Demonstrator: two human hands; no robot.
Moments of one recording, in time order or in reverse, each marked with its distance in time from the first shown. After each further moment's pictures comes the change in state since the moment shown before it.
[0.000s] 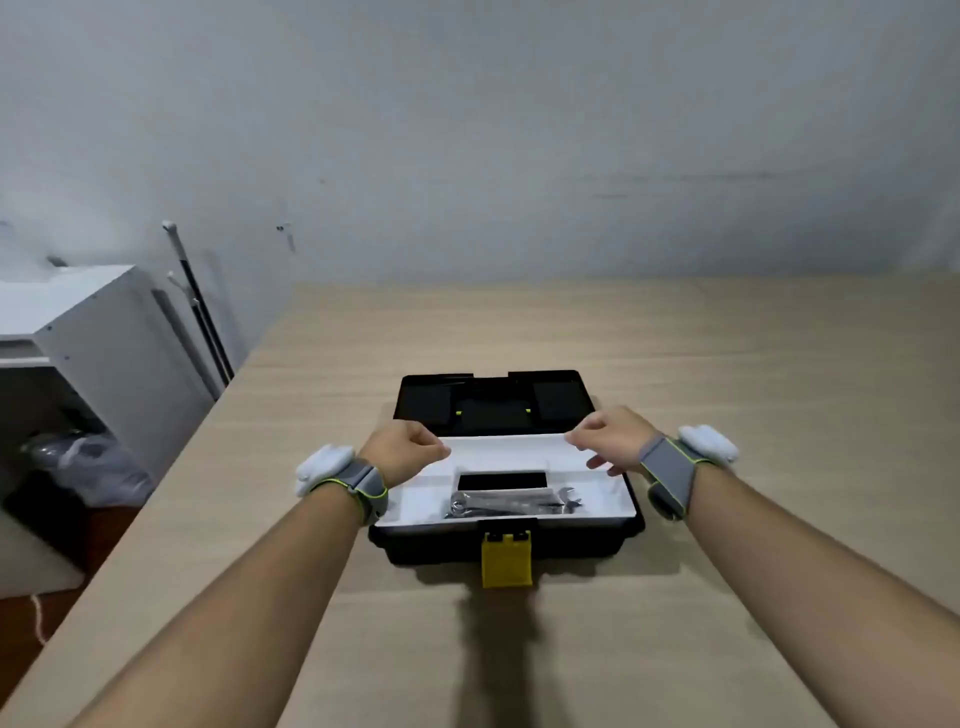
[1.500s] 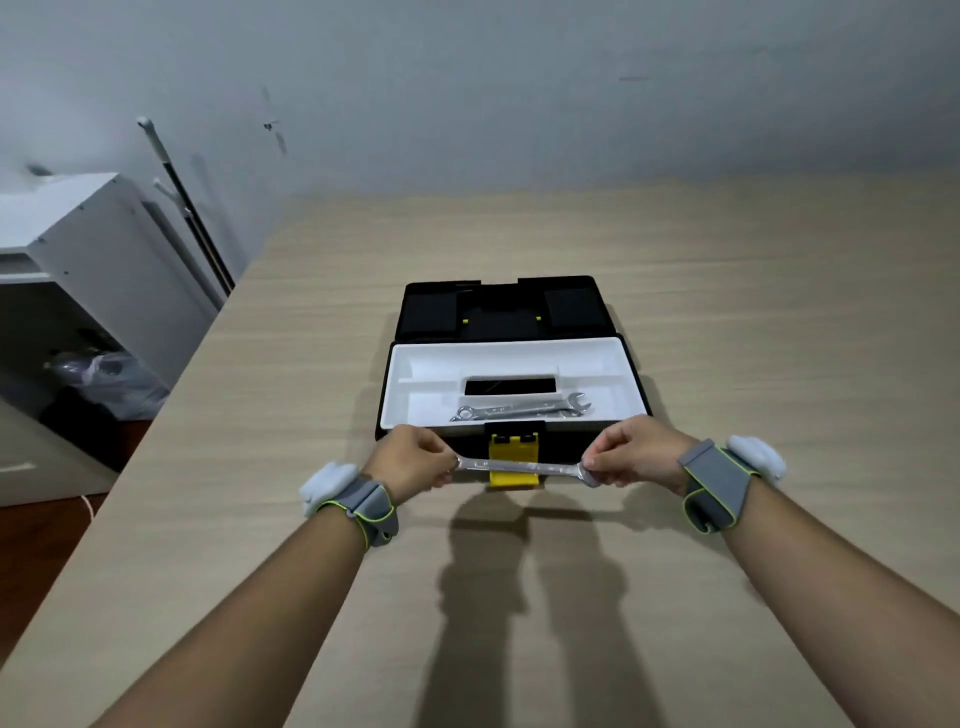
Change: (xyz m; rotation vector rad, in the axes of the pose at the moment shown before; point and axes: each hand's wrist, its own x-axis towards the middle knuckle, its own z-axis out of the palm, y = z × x) left_hand -0.059 -0.054 0.064 -0.118 -0.039 -0.171; right_hand -0.041 0.083 0.046 0.187 -0.273 0.028
